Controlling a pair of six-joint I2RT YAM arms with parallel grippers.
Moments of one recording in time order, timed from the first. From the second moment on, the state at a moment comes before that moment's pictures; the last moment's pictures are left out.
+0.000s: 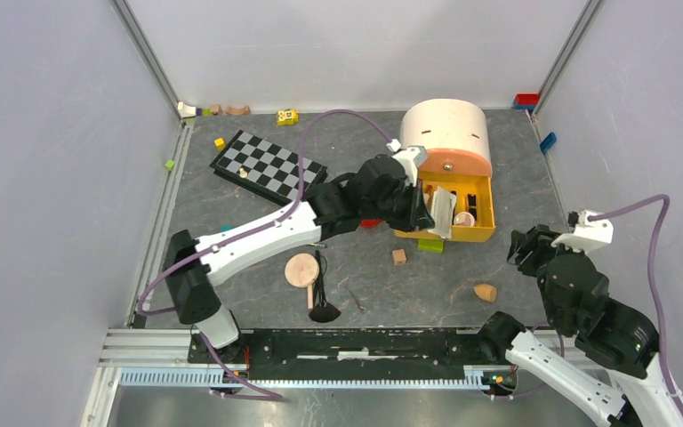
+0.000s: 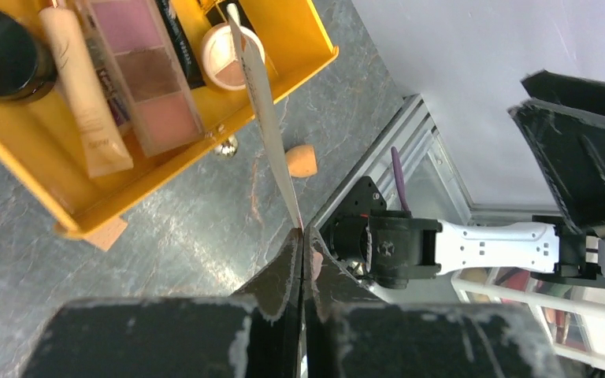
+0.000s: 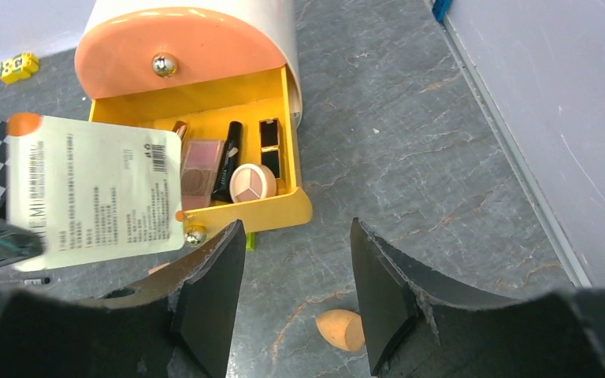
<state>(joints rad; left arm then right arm) -1.05 1.62 1.53 -0.40 0.13 -0.69 0.77 0.37 1.00 -1.03 0.85 0.48</state>
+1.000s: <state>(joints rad) -1.04 1.99 1.73 -0.22 0.12 -0.70 0.77 0.29 0.99 -1.12 0.90 0.54</state>
